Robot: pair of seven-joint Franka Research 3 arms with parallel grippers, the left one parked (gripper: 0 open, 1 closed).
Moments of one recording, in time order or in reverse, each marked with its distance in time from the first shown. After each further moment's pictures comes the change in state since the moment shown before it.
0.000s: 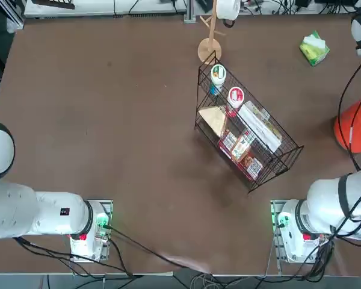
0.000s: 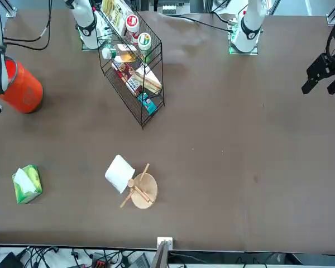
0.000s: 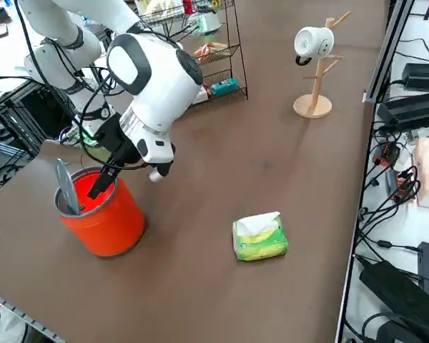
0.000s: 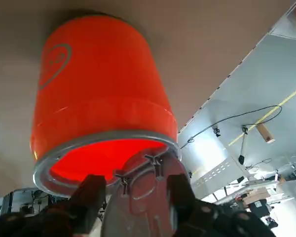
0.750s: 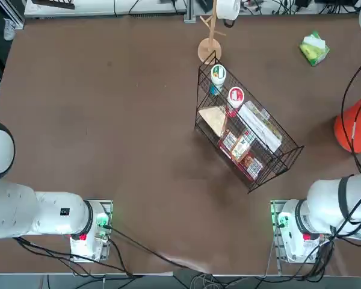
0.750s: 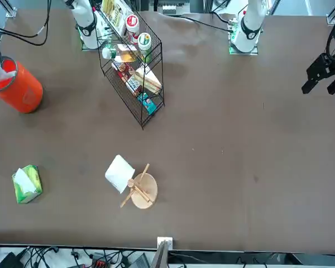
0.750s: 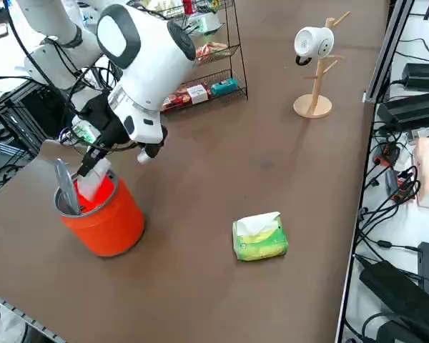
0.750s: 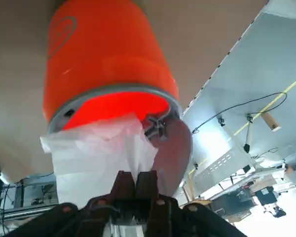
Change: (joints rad) arm 0.011 -0.064 -0.001 0.003 0.005 -0.085 0.003
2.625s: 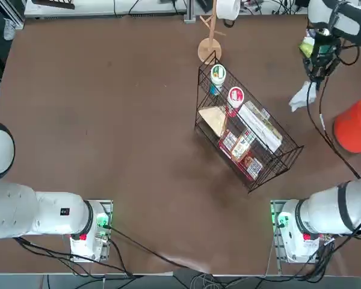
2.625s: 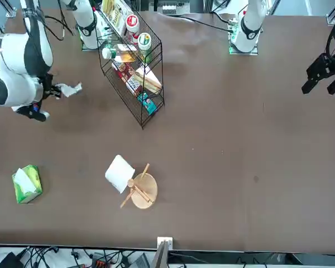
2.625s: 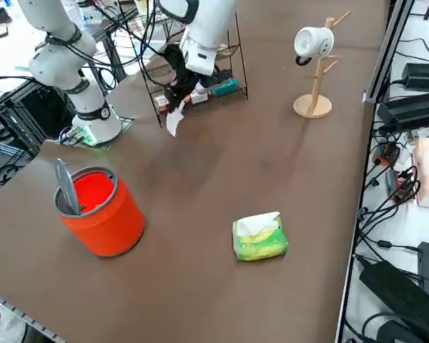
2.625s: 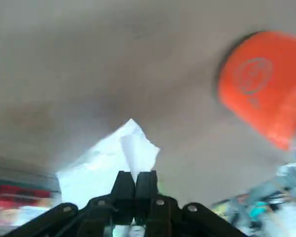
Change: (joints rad) arm 0.363 -0.146 0.011 -0.145 0.462 0.001 0.739
